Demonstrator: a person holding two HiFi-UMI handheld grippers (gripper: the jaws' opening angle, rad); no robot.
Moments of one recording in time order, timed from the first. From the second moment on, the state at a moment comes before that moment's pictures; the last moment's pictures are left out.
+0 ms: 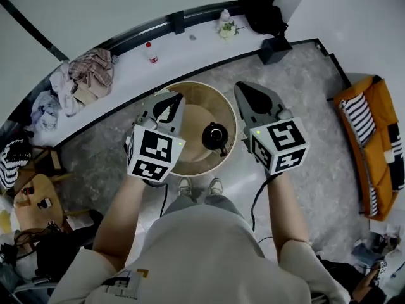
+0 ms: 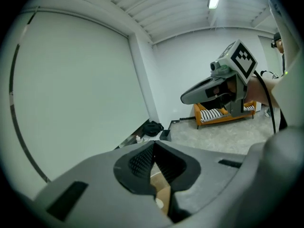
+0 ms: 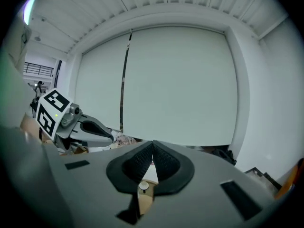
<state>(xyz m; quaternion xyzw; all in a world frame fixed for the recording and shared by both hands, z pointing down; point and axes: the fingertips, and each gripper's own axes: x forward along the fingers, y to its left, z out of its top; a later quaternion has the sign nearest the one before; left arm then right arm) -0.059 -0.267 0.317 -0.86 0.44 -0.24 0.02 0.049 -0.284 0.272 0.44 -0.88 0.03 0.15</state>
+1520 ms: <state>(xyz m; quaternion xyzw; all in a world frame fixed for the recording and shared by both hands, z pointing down) -0.053 -0.188 0.193 -0.86 0.46 -0.14 0.14 0.058 -0.165 0.152 0.42 -0.91 -0.07 0.02</state>
